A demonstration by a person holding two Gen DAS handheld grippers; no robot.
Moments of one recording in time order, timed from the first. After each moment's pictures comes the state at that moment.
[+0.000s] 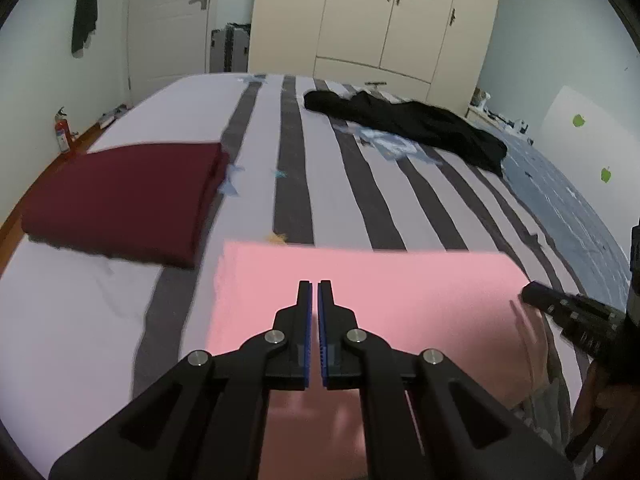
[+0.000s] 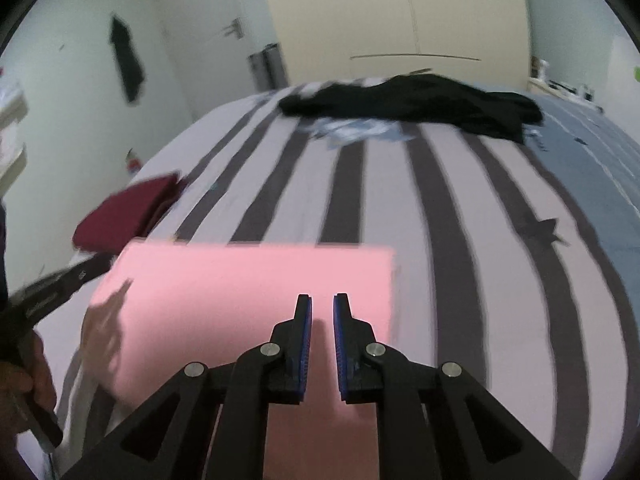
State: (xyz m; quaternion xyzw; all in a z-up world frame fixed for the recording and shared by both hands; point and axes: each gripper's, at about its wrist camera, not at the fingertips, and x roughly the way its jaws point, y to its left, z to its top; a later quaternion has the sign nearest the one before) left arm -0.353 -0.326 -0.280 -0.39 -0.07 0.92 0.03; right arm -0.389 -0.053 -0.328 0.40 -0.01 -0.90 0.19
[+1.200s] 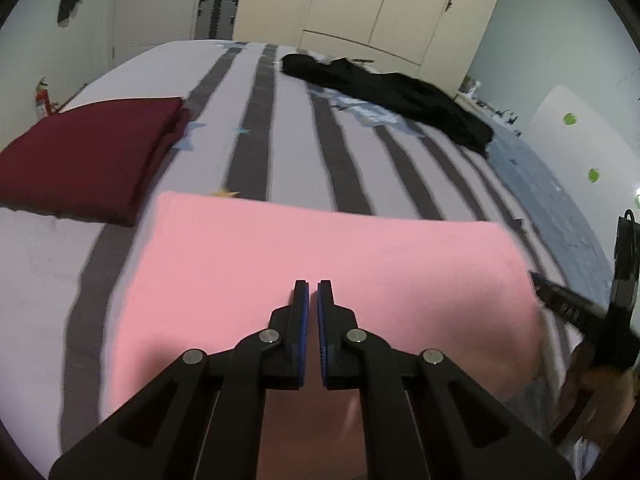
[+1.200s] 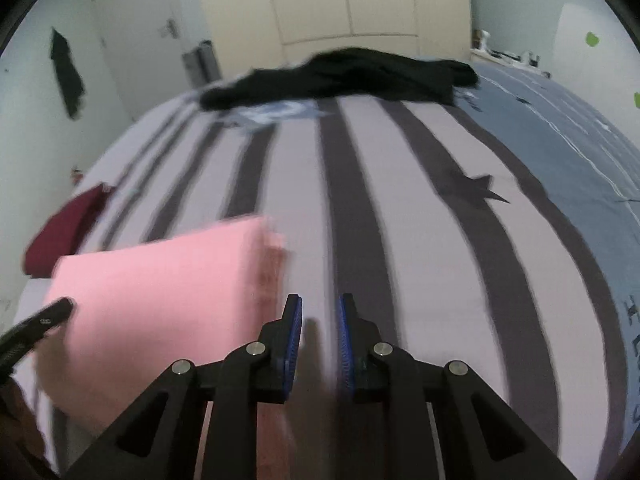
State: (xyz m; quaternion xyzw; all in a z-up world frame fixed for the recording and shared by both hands) left arm -0.366 -0.306 -0.300 -0.42 -0.10 0.90 0.06; right arm -0.423 0.018 -0.349 0.44 -0.04 -0.90 0.06
